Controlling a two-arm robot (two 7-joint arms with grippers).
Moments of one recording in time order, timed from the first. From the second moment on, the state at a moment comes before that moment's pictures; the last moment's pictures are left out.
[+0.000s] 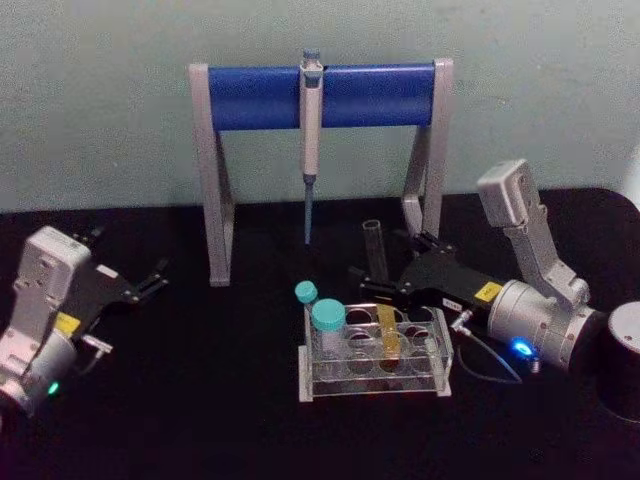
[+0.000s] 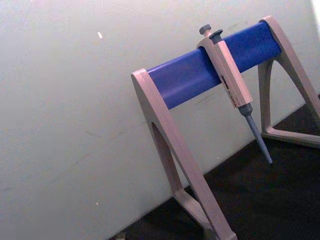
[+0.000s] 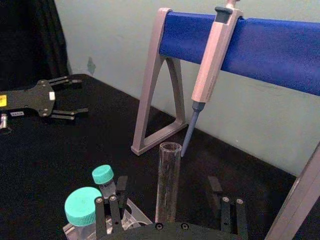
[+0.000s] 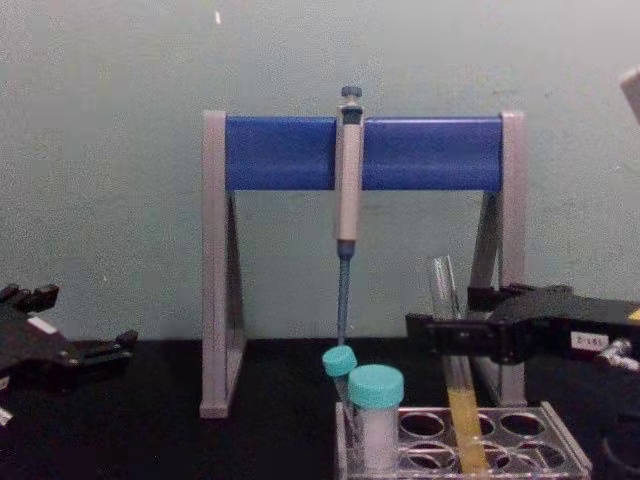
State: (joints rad) left arm -0.20 0.60 0.45 -1.41 -0.25 -0.12 0.03; right arm 0.31 0.46 -0.45 -1.50 0.42 0.18 0.44
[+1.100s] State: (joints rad) left arm -0.20 0.60 0.45 -1.41 -0.25 -0.12 0.03; right arm 0.31 0.46 -0.45 -1.50 0.42 0.18 0.44
